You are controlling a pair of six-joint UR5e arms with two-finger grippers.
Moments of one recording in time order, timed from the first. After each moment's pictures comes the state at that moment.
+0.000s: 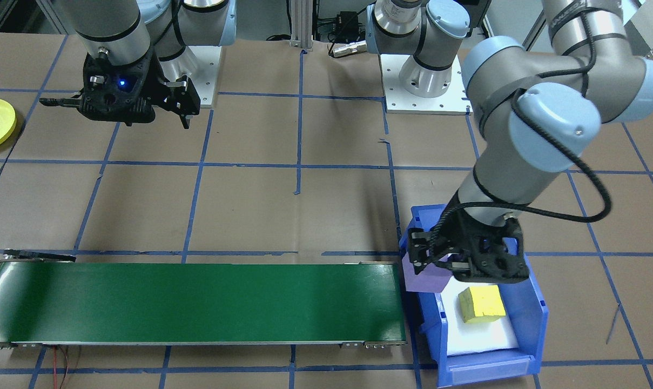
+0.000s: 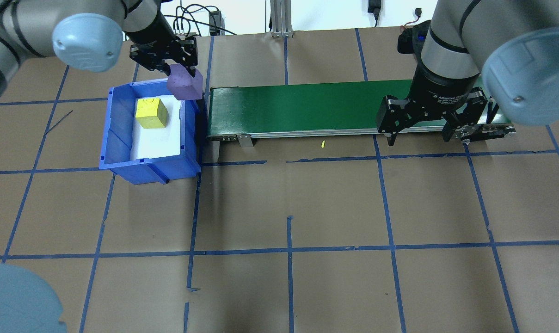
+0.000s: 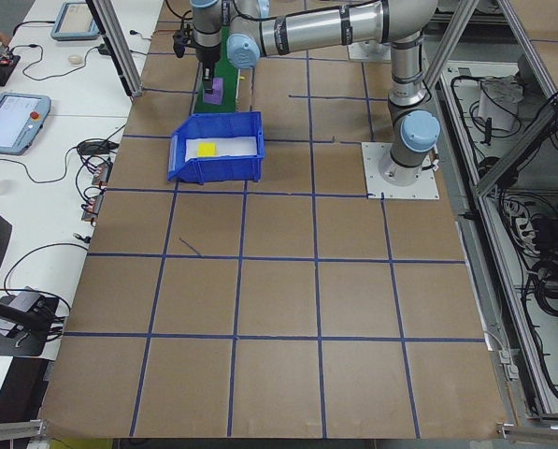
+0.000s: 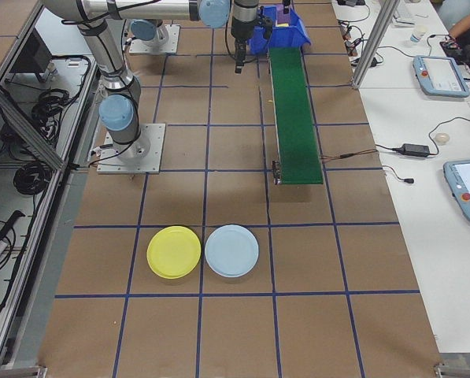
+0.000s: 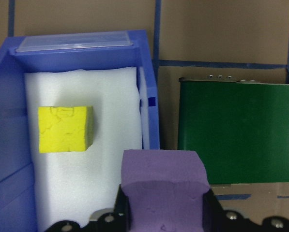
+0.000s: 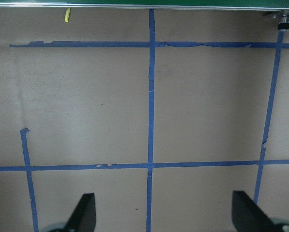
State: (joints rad) left arm -1.60 -1.95 -1.41 -1.20 1.48 -0.02; right arm 1.62 -1.61 1.65 -1.51 -1.62 0.04
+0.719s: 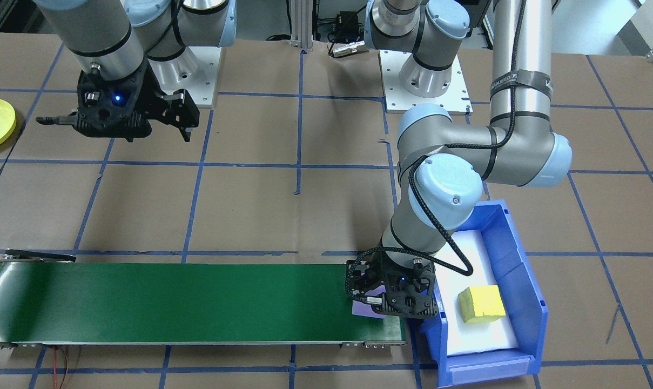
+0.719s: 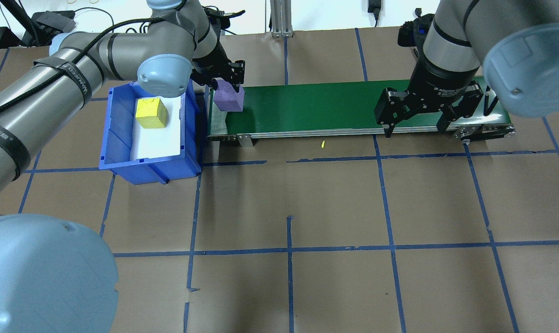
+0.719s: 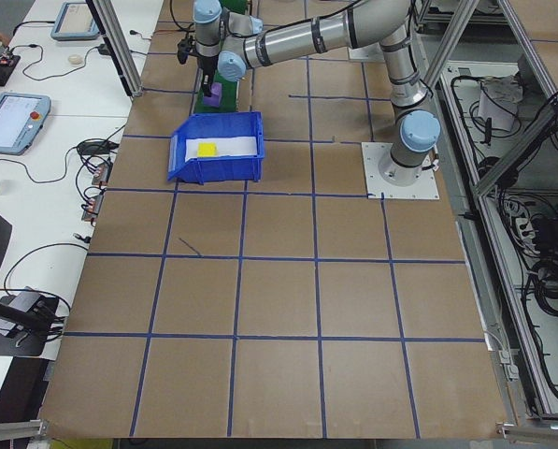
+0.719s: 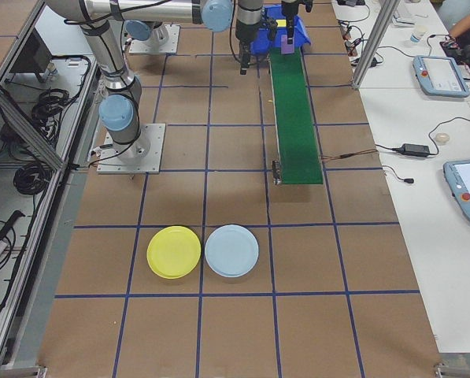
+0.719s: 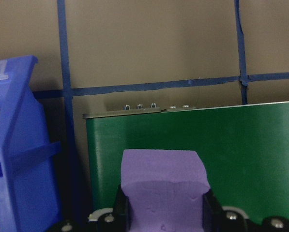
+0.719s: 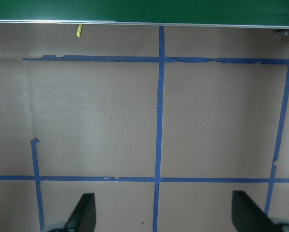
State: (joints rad) left arm -1.68 -2.08 -1.45 -1.03 1.48 -0.04; right arm 1.60 -1.56 1.64 -1.59 -1.56 0.00
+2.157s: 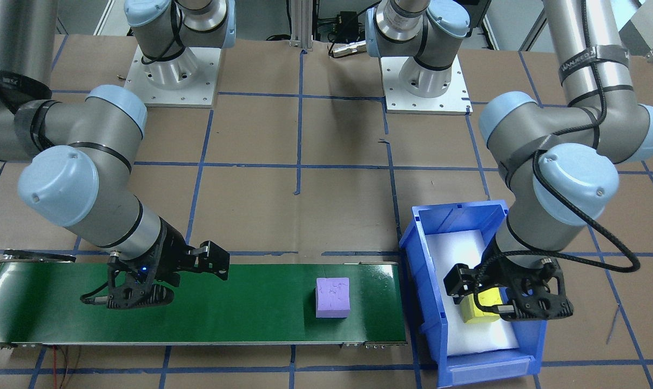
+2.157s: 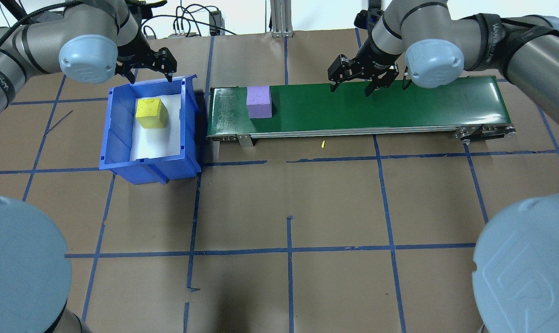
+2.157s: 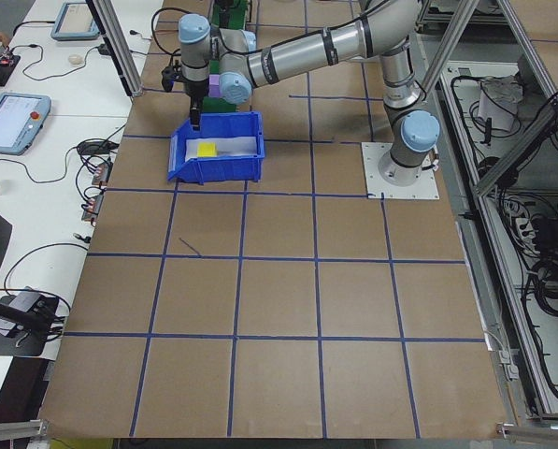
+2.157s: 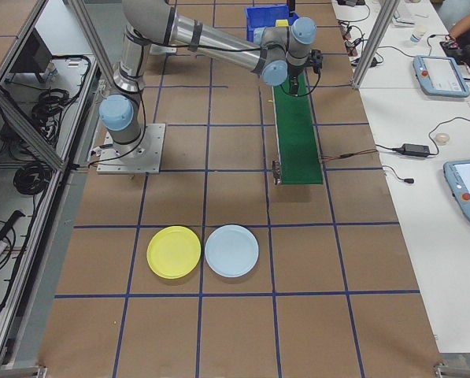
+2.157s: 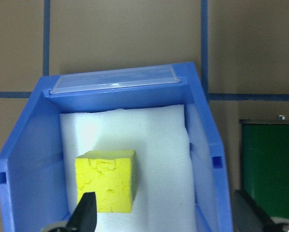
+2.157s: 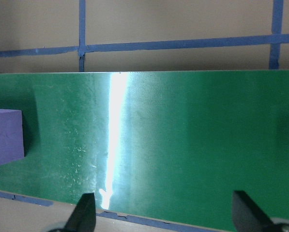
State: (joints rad) left arm -1.45 -2.04 -1.45 -1.10 1.61 0.10; right arm 1.57 -1.11 1.51 -2.03 -1.25 0.02
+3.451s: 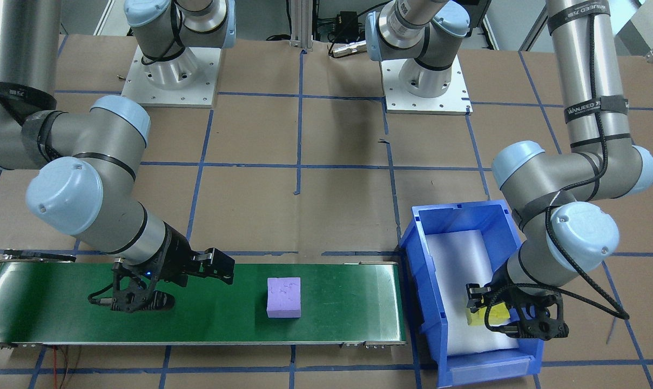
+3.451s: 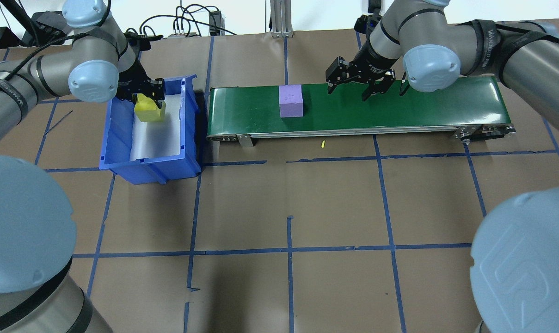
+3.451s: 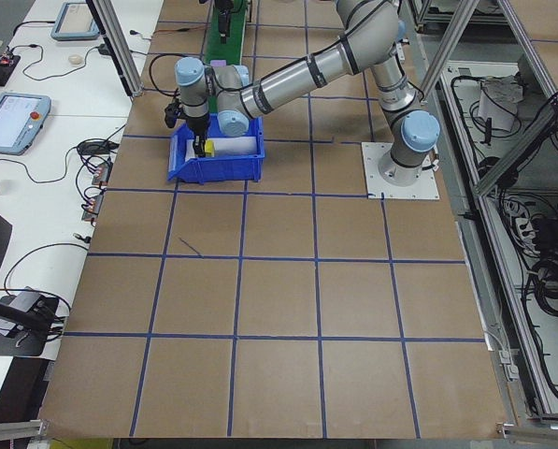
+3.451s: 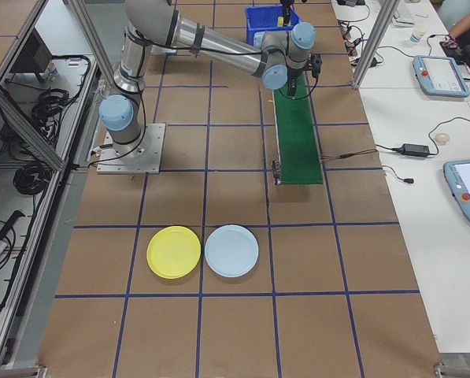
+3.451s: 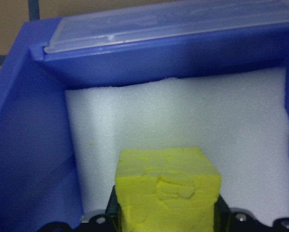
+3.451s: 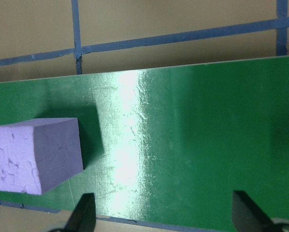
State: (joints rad) left arm -1.41 -2.10 -1.48 -1.07 1.60 0.17; right arm 1.57 -1.11 1.52 -2.03 -1.24 0.06
